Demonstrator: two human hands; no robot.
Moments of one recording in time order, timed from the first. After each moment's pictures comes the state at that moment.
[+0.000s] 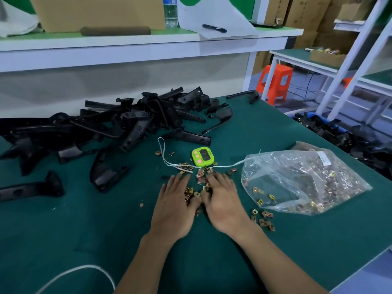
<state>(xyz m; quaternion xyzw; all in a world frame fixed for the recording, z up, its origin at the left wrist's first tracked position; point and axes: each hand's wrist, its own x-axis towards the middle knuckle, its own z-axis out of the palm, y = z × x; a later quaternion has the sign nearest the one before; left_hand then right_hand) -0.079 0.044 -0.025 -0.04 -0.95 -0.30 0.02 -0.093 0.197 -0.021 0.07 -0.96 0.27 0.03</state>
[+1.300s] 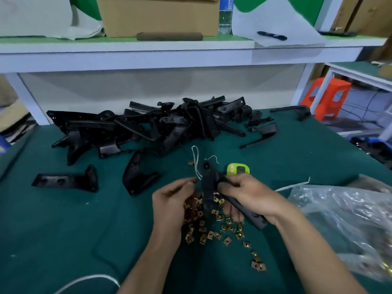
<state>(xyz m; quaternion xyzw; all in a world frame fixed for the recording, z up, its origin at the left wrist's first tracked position) -0.095 0.007 0.004 0.19 -0.60 -0.76 0.16 -0.166 0.188 0.043 0.16 -0.79 0.52 -0.29</state>
